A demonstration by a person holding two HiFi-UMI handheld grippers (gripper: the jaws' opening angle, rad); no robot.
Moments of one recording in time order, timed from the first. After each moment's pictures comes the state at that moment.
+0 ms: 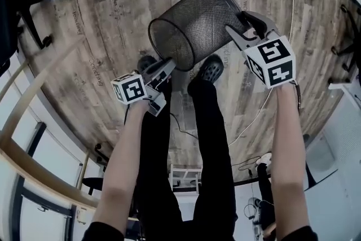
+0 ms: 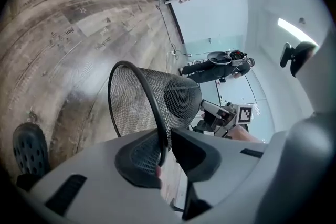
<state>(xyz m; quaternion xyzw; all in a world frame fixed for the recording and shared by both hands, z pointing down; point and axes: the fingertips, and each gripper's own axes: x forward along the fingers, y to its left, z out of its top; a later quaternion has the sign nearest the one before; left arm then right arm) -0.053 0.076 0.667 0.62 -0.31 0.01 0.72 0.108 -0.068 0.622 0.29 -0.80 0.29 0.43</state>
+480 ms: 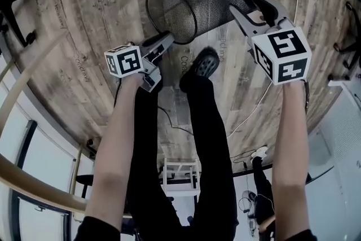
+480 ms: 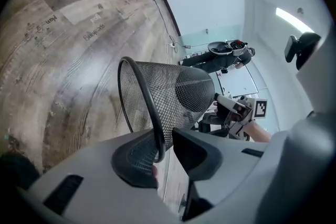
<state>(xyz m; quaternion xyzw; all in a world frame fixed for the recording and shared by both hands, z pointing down) -0.027 0.041 0.752 0.66 -0.29 0.04 0.70 0.124 -0.092 0.651 0.32 -0.80 0.27 0.42</state>
